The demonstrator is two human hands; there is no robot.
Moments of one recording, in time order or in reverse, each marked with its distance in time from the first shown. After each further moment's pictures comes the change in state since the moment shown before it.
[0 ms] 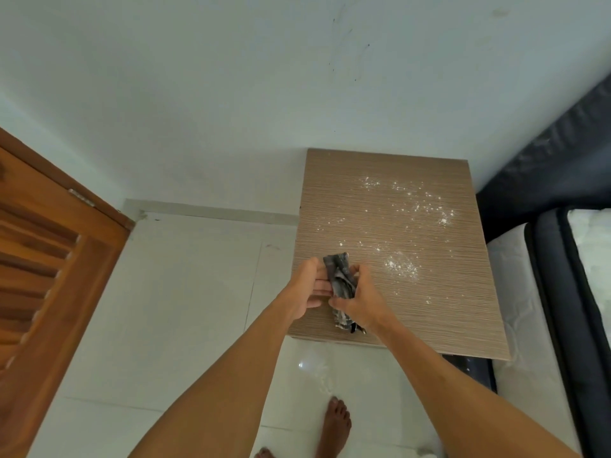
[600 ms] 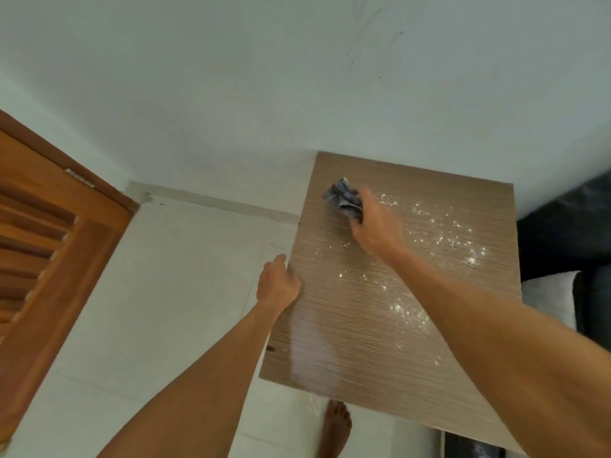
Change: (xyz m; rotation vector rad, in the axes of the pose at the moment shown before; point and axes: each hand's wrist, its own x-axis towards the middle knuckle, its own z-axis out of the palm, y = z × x) left_hand 0.091 0.035 -0.024 0.548 0.508 0.139; right_hand 0.200 -0.072 -0.080 -0.687 0.232 -0.343
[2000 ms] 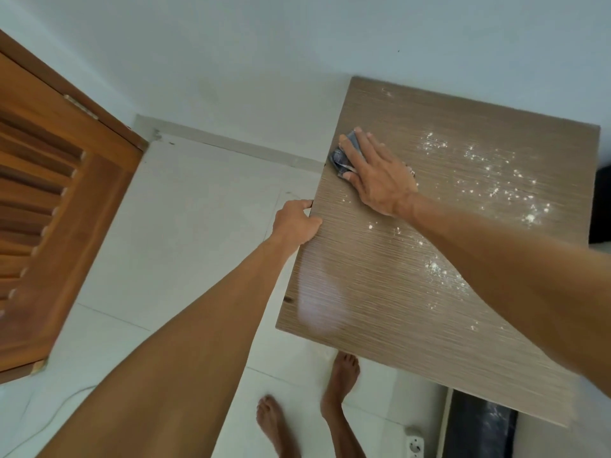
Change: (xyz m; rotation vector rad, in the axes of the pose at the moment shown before) left_hand 0.035 -0.011 -0.001 -0.184 -0.105 -0.079; right_hand 0.024 0.019 0.071 -0.435 -0.195 -0.455
